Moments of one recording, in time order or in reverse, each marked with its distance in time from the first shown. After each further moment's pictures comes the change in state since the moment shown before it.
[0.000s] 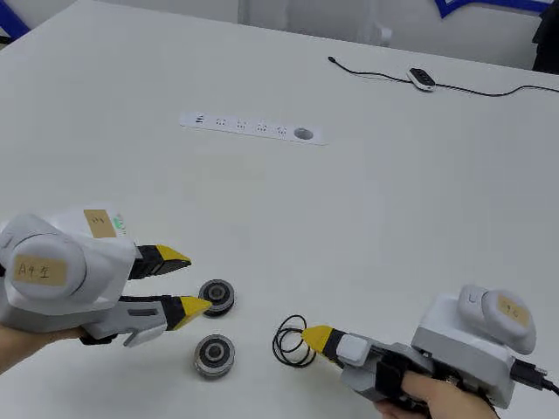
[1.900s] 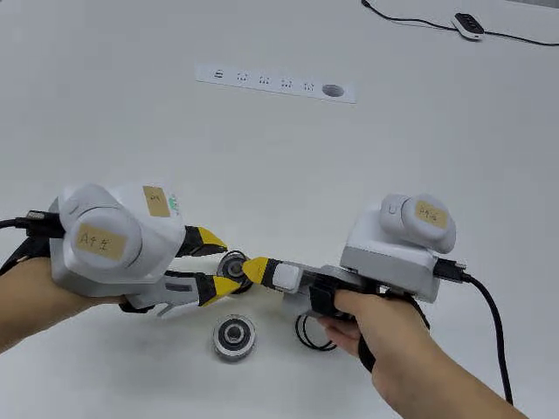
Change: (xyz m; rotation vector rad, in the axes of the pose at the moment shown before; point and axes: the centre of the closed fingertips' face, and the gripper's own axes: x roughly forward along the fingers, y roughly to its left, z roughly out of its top) left arm 0.033 0.006 -0.022 0.060 0.085 -0.094; right arm 0.089 0.068 0.002 -0.215 0.134 0.151
